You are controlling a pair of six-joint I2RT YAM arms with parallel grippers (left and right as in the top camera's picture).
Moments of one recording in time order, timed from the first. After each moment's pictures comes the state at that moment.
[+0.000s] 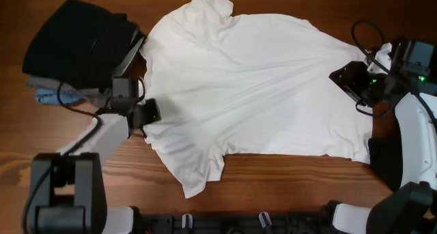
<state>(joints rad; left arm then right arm) -0.02 1.63 0.71 -0.21 0.08 -0.29 -0.32 1.48 1.17 -0.85 -0.48 0.29</state>
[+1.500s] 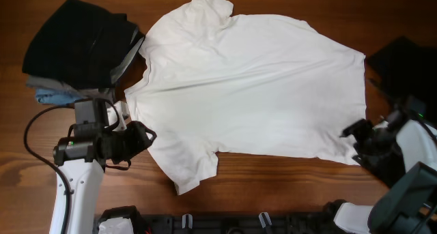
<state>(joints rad) 0.11 1.07 0.72 -0.92 0.42 -0.38 -0.62 1.52 0.80 -0.88 -0.23 0.45</state>
